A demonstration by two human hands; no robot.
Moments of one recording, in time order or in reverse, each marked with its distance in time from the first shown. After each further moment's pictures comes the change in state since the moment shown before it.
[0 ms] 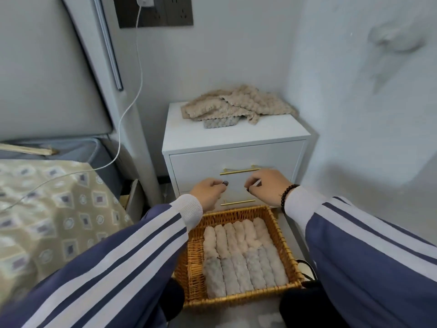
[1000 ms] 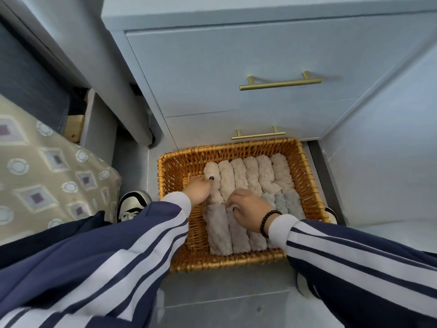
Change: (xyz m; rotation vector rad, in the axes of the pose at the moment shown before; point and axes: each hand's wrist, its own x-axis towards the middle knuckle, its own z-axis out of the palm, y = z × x) left_hand 0.166 -0.237 0.045 0.089 -0.150 -0.502; right_hand 0.042 0.117 0.266 -0.090 -0.417 -0.105
